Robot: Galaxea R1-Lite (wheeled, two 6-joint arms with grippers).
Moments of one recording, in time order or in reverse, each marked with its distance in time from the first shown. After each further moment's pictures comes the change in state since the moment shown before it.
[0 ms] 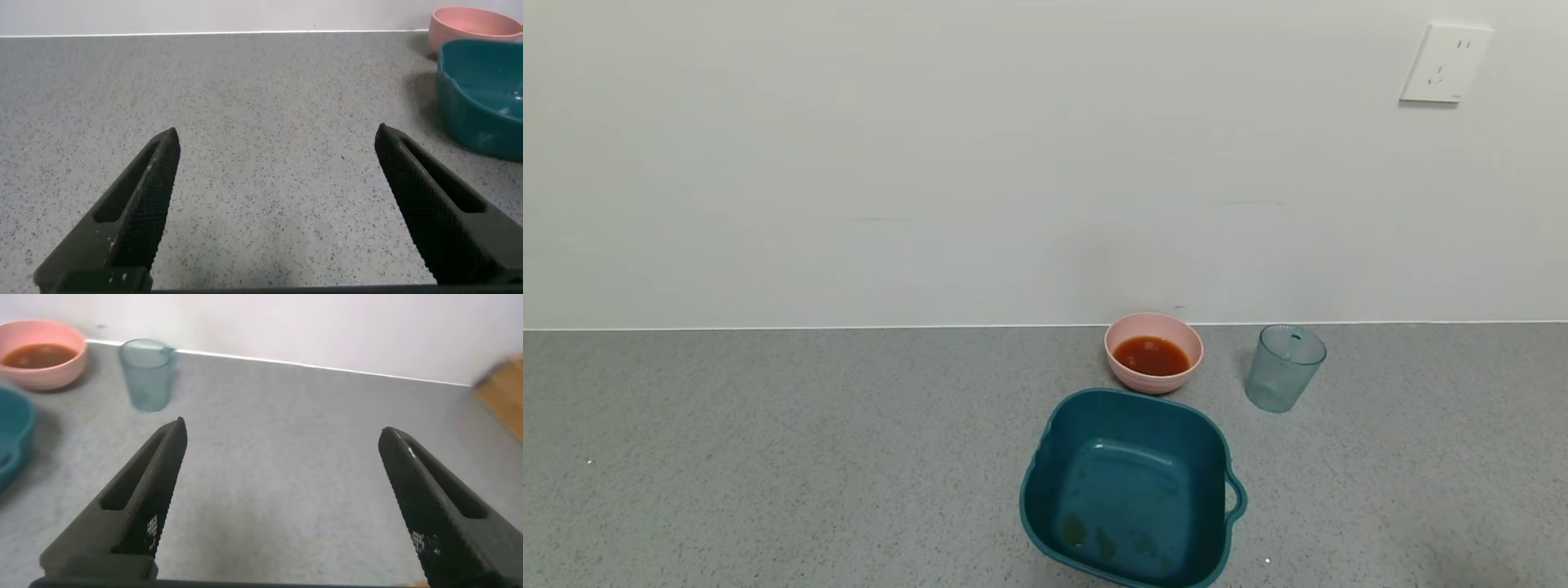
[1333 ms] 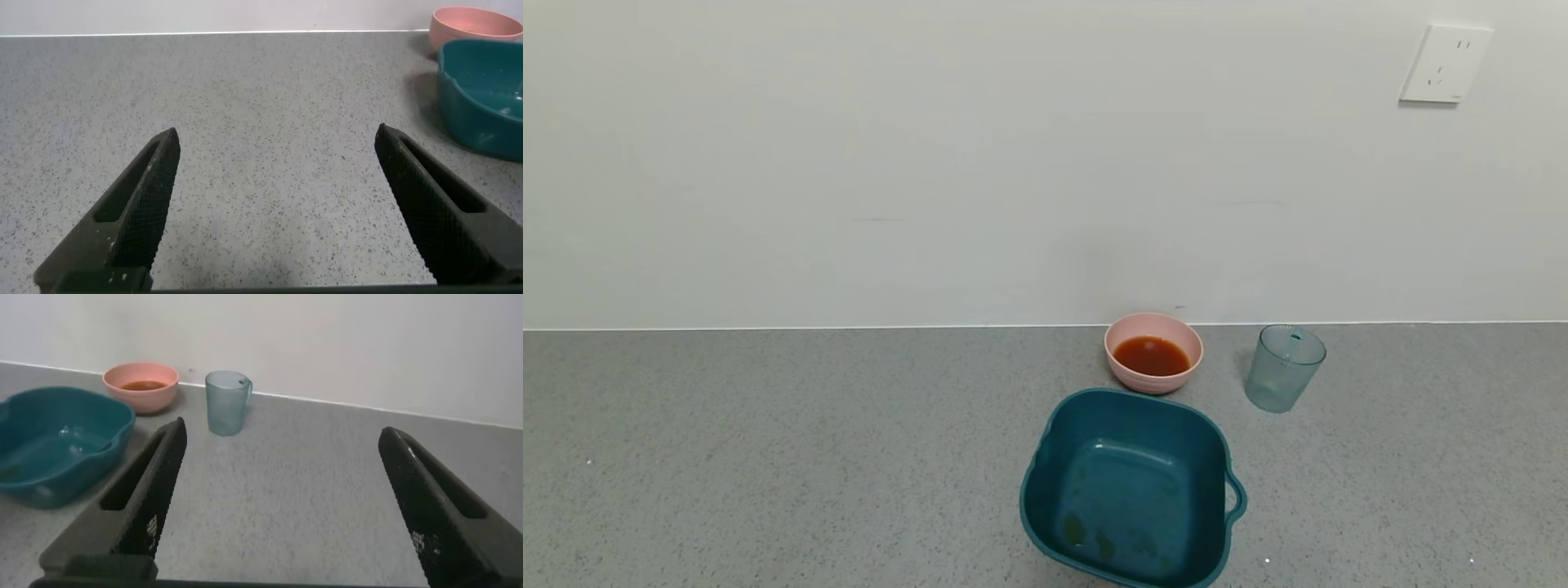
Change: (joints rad) left arm 0.000 0.000 0.000 0.000 0.000 0.000; right arm -0.034 -0.418 0.450 -0.276 0.291 0.080
